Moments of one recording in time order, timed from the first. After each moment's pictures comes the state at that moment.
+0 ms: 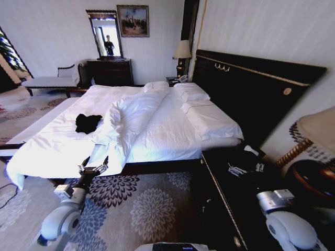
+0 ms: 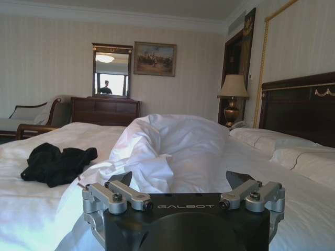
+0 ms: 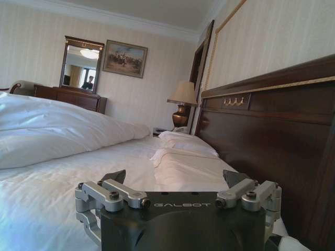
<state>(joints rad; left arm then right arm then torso) 1.65 -1.04 -0.76 -2.14 -0.64 0.03 -0.09 -1.77 1.04 0.91 2.16 0.45 0.02 -0.01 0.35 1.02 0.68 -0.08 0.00</state>
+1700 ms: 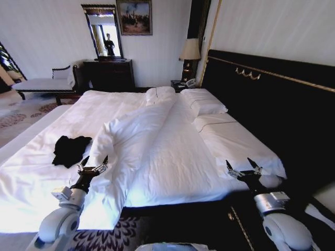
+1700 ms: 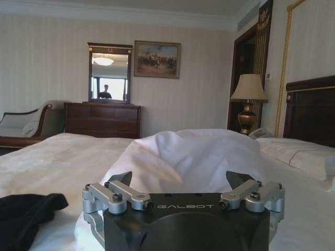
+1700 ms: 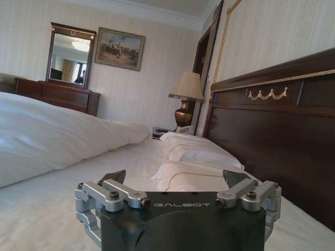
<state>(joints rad) 1.67 -1.03 -0.78 -2.17 -0.64 0.01 -0.08 -1.76 1.08 0.90 2.14 0.42 0.03 0.00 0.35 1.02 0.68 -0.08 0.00</state>
